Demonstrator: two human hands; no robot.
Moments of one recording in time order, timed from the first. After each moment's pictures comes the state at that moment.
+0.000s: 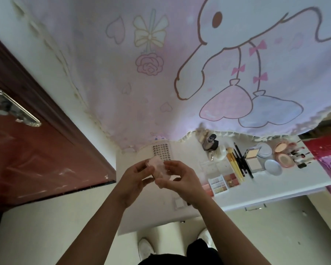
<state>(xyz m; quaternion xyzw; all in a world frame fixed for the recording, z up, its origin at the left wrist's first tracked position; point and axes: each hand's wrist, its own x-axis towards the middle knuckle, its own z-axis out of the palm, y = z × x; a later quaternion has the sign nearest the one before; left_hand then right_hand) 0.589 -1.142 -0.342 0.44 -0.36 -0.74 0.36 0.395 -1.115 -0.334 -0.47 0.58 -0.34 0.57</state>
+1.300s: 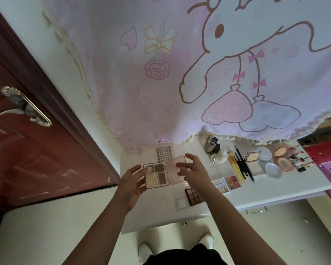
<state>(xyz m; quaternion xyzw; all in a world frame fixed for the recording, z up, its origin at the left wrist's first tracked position) 0.599 -1.129 -0.355 0.54 -0.14 -0.71 0.43 0.385 -1.130 -0.337 -0.39 0.66 -0.34 0.54</state>
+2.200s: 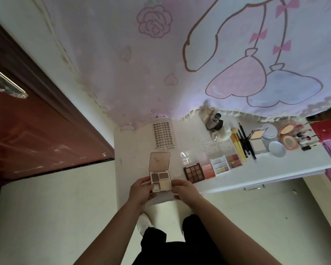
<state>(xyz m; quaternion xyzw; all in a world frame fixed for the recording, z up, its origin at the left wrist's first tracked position) 0.568 -1.077 -0.454 0.69 -0.13 -0.66 0.28 0.401 -1.063 -0.443 -0.28 0.68 -0.17 0.65</state>
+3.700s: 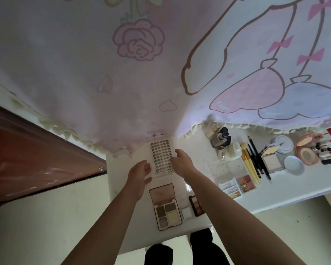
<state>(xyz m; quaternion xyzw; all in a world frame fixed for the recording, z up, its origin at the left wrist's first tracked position) 0.559 -1.243 -0.468 0.67 -0.12 -0.67 0.29 0.402 -1.256 -0.447 -0.33 0.73 -0.17 0.57</state>
